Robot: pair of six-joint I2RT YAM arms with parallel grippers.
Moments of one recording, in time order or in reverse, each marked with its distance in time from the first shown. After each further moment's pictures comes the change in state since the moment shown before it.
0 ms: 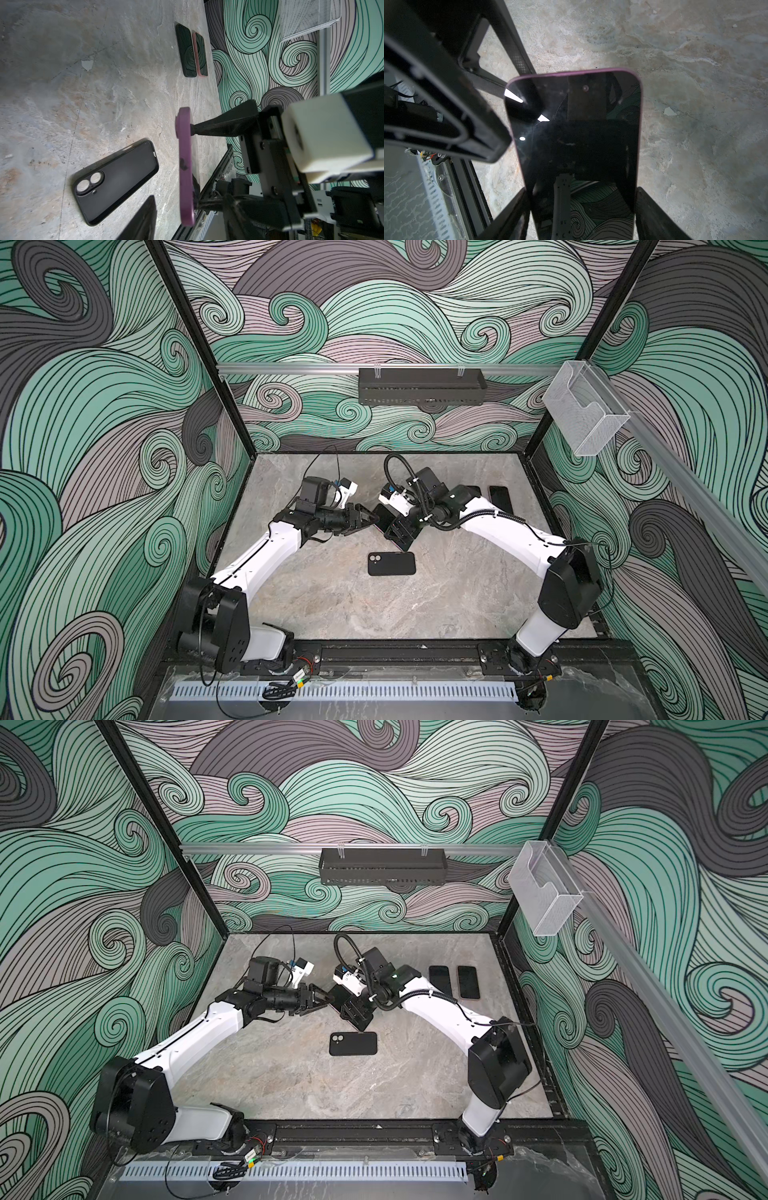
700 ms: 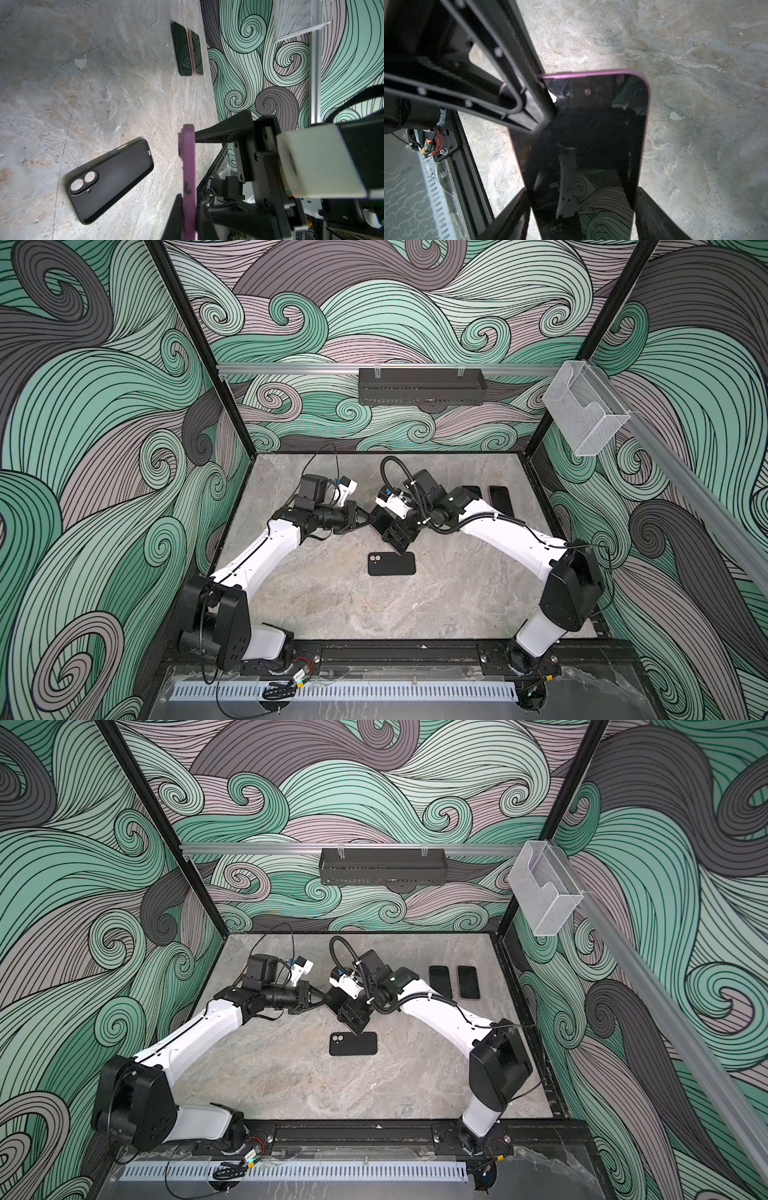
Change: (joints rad) left arm 0.012 0.010 0.021 -0.022 0.037 -0.008; right arm 0.024 -0.025 -0.019 0.012 0.019 0.001
